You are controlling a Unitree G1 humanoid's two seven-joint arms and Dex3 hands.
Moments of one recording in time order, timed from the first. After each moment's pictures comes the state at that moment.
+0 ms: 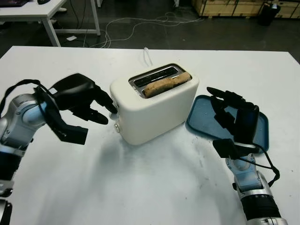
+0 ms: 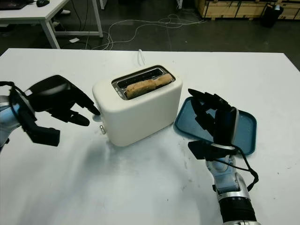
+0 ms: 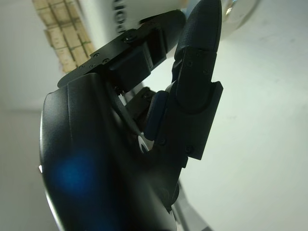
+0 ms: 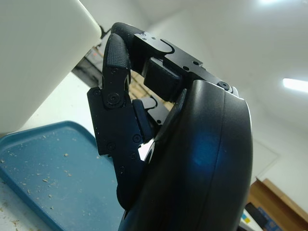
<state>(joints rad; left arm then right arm) -0.49 0.75 -0.18 0.23 0.39 -0.57 -0.51 -0.19 -0.26 -0.06 0.32 -0.44 -0.59 -0.49</state>
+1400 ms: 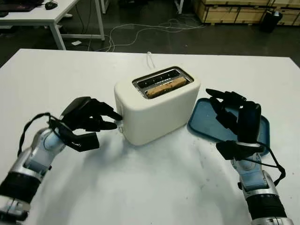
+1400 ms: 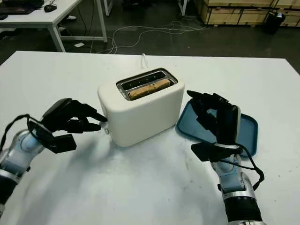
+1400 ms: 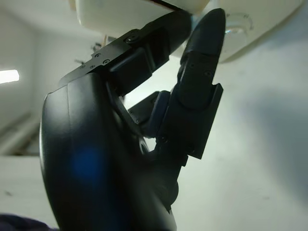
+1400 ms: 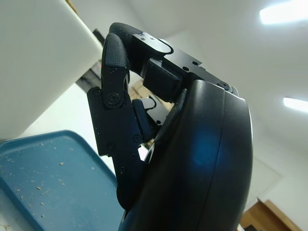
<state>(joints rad) -0.23 0.59 -0.18 0.23 0.22 -0.44 -0.12 -0.19 -0.29 -0.07 0.31 -0.43 -0.62 -0.41</state>
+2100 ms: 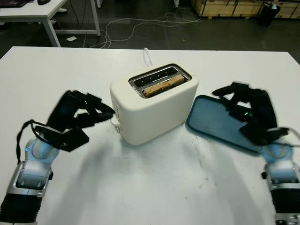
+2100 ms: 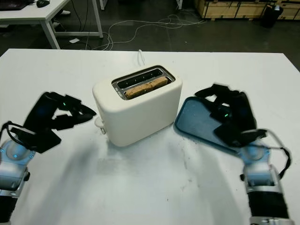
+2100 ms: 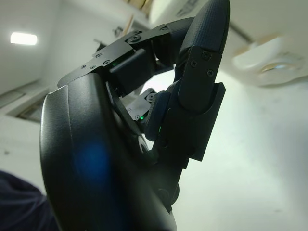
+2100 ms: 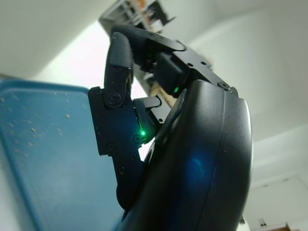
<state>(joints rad) -0.15 0.49 0.07 -0.07 0.18 -0.21 -0.15 -0.25 -0.53 -0.16 0.20 -0.13 -0.24 0.15</state>
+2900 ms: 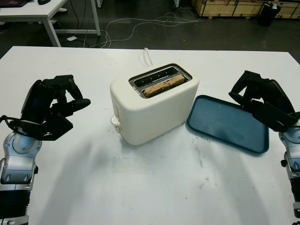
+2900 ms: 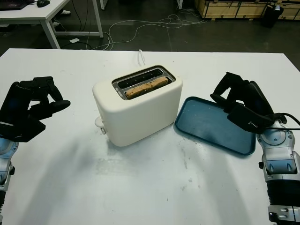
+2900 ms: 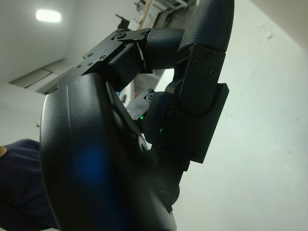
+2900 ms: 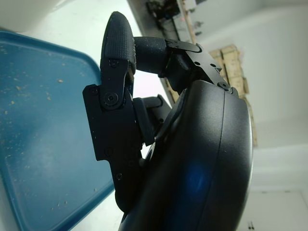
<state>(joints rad) -0.18 0.52 0.17 0.00 0.24 -0.23 -0.10 -0.29 -0.62 -0.12 0.22 -0.18 -0.13 0.30</state>
